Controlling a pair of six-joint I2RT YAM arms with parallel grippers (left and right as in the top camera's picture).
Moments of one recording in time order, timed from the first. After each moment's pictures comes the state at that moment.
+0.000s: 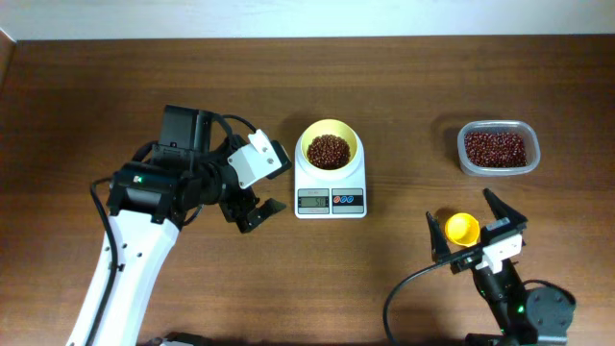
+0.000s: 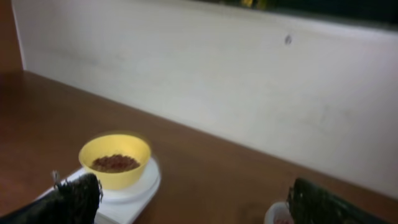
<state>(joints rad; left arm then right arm) -0.19 1.30 1.28 -1.05 0.51 0.79 -0.06 0.14 0.18 0.03 -0.43 -0.15</state>
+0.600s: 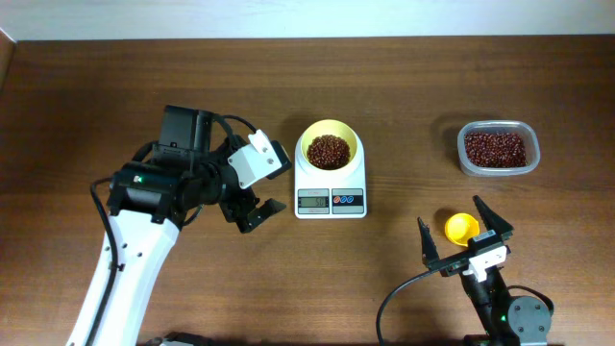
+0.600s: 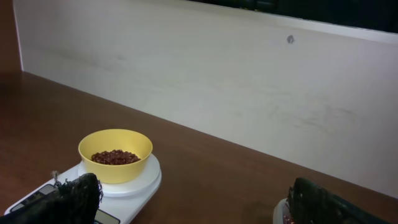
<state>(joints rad) -0.19 1.30 1.28 -1.05 0.51 0.79 0.02 0.02 0.01 0.12 -0.33 -0.15</state>
